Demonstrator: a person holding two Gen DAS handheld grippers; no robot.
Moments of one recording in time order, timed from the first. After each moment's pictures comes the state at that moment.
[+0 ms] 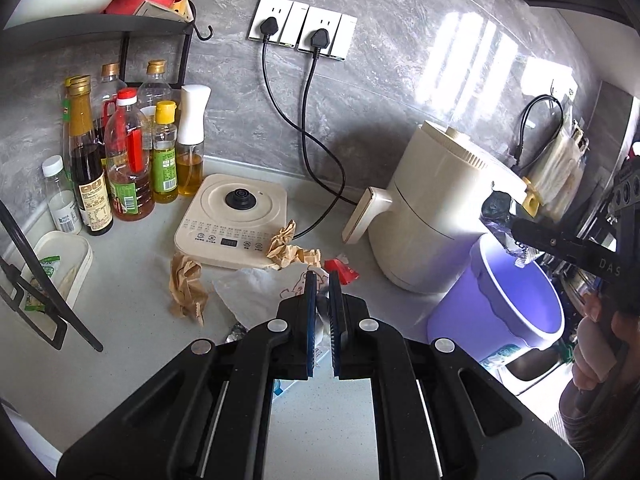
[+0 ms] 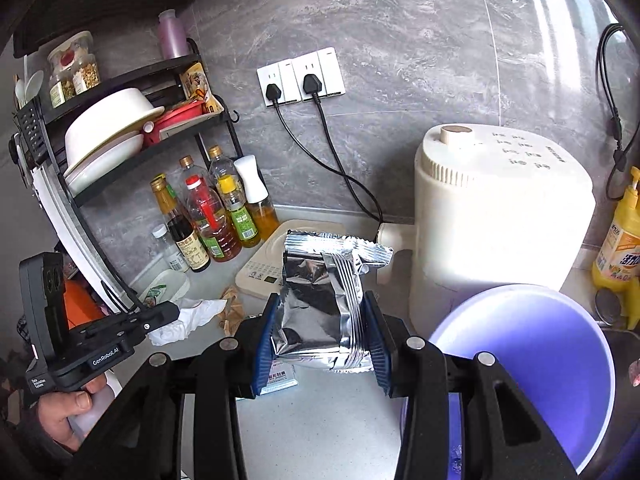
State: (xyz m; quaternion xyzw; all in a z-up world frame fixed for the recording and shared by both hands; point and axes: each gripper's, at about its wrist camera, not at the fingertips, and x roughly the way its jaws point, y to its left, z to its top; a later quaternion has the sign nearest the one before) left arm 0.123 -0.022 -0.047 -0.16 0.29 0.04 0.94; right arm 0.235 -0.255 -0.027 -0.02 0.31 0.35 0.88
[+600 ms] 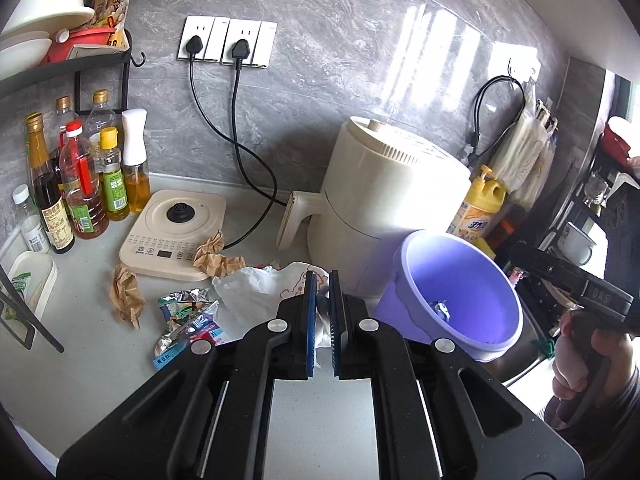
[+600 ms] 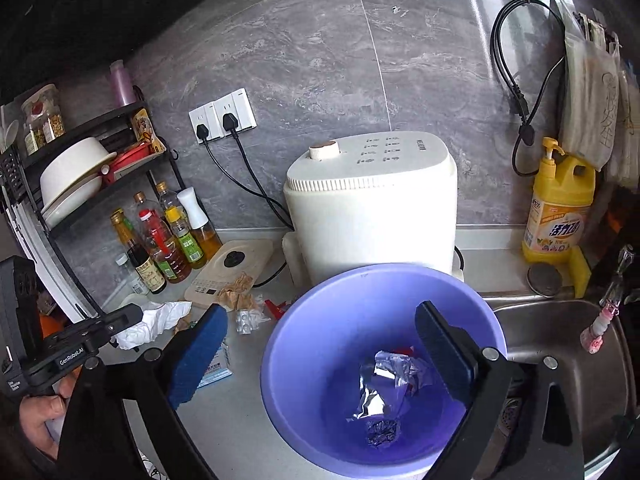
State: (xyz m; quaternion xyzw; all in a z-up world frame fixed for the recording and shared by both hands) left arm 0.139 -0.116 -0.019 -0.13 0.28 0.01 0.95; right arm 0.236 -0.370 -0.024 0.02 0.29 0.28 0.92
